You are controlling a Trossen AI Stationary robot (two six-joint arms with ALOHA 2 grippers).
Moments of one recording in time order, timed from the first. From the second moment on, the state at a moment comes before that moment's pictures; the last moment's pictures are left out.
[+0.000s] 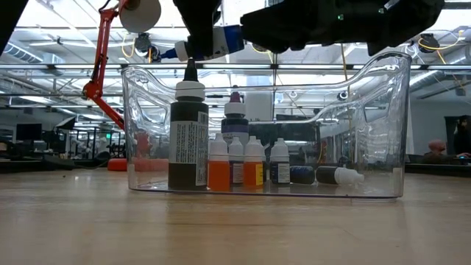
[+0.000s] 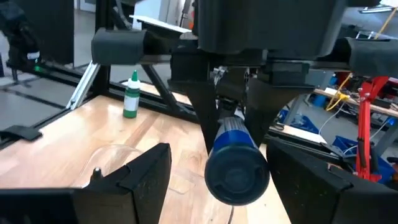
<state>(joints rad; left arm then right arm) -0.17 1.98 1.99 -1.39 -0.26 -0.21 0.11 1.54 0.68 0.81 -0.01 -0.24</state>
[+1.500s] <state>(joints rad) -0.19 1.98 1.99 -1.39 -0.24 -0.23 0.05 1.62 0.78 0.69 -0.11 -0.30</state>
